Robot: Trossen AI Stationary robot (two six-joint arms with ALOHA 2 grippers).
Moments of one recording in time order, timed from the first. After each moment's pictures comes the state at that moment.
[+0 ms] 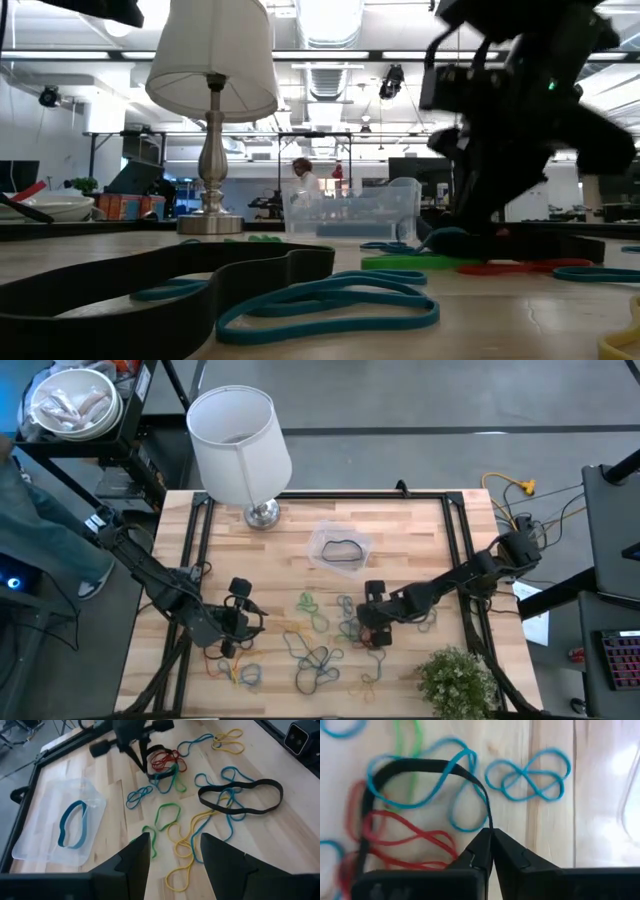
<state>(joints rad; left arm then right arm) -0.71 1.06 0.82 -0.49 -0.58 -0.10 0.35 1.67 0.85 -0.29 0.24 0.20</state>
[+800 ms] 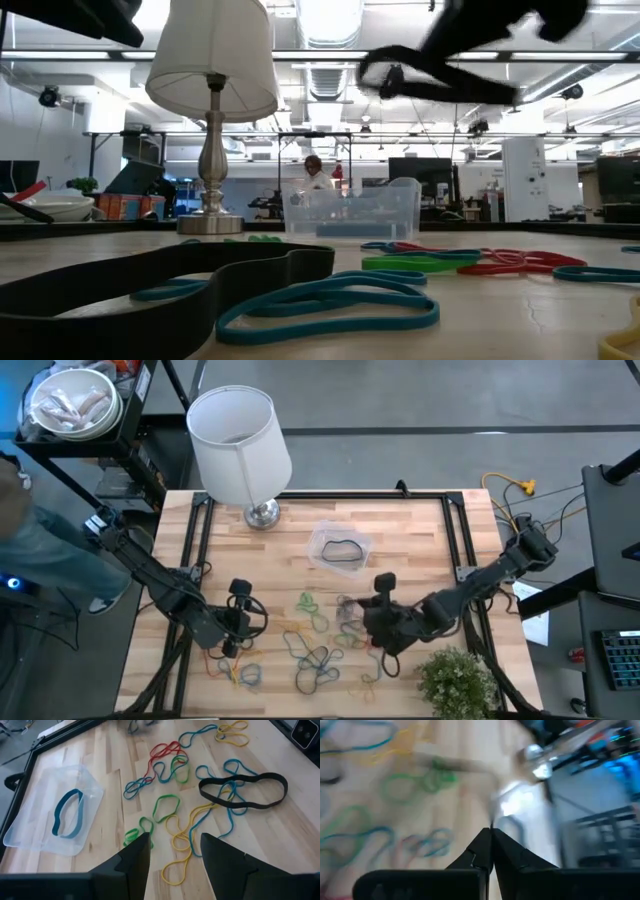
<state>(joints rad) -0.71 1.07 0.79 -0.48 -0.58 -0.15 0.54 1.55 1.14 -0.58 0.85 0.07</state>
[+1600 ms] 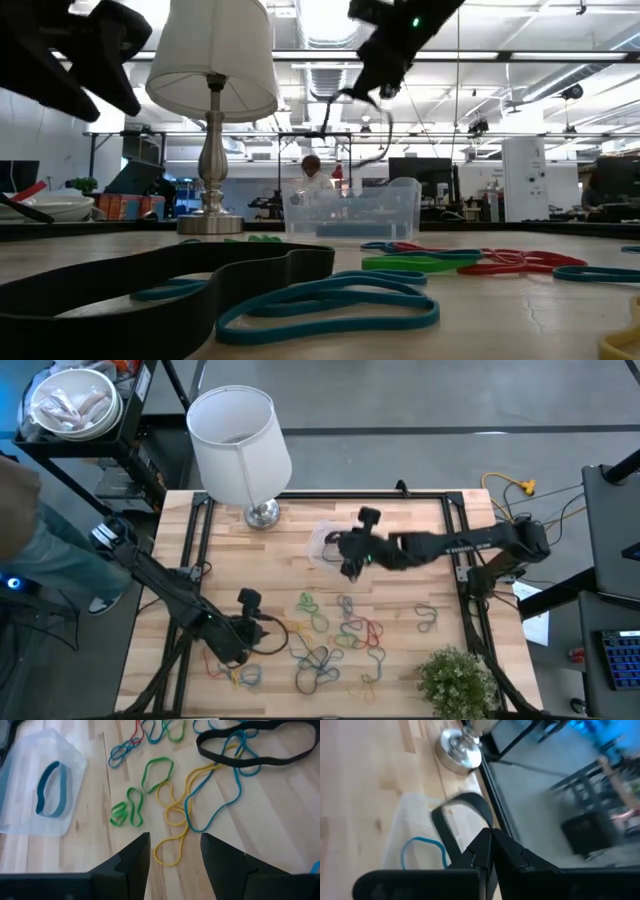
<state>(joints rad) -0.71 1.28 0.78 -0.48 -0.58 -0.20 -0.02 1.56 1.20 -0.35 0.63 -0.19</state>
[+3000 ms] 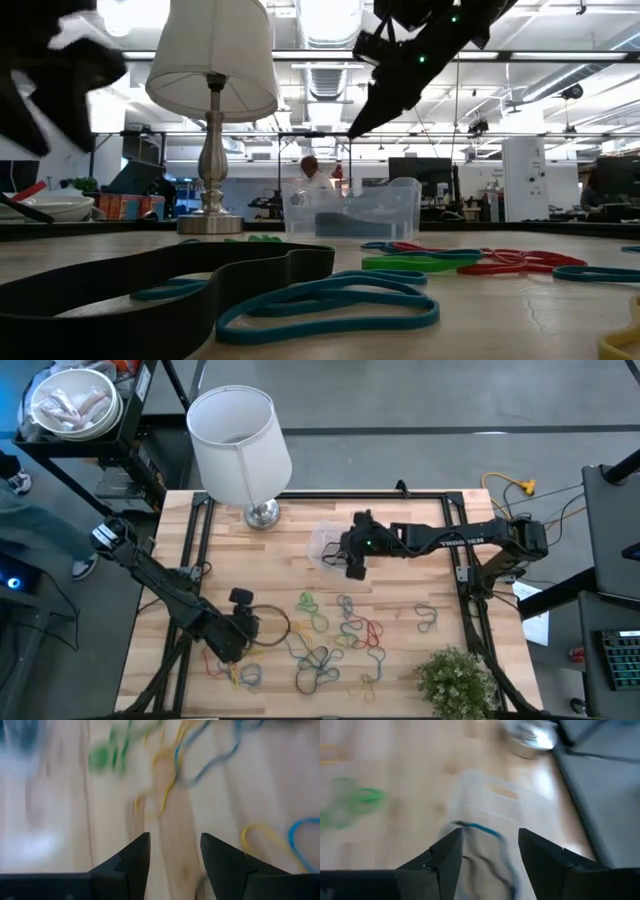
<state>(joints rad) -0.71 1.28 0.79 -0.72 -0.44 -0.49 -0.12 1.56 1.05 -0.23 0.17 -0.16</state>
